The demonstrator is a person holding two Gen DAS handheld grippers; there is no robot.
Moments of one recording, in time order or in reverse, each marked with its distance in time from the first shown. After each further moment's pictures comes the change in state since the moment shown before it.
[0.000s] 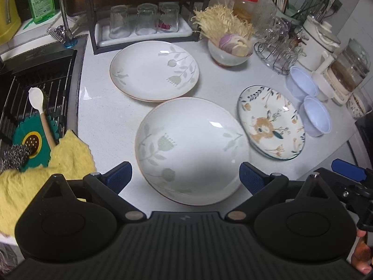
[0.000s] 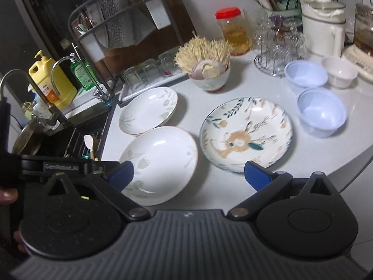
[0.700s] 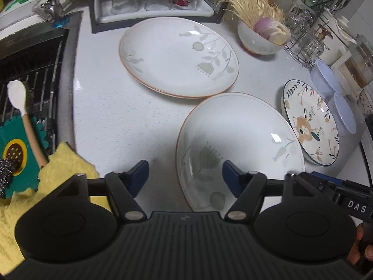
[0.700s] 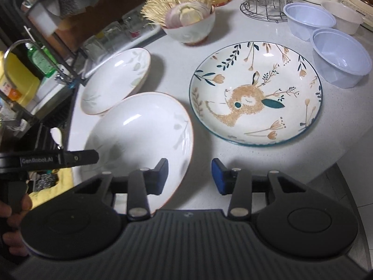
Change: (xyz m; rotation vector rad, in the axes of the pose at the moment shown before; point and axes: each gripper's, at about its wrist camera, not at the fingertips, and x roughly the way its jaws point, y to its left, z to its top) left arm 0.088 0.067 0.025 0.007 0.065 -0.070; right arm 0.108 0.003 -0.017 0.132 0.139 -0.117
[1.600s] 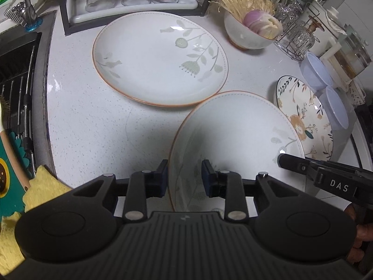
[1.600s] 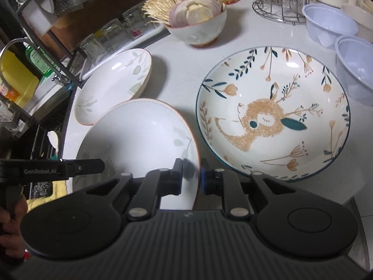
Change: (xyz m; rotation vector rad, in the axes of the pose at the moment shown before) left arm 0.019 0.003 0.022 0.039 0.047 -0.085; right arm 0.026 0.004 0.023 -0.032 0.004 0.029
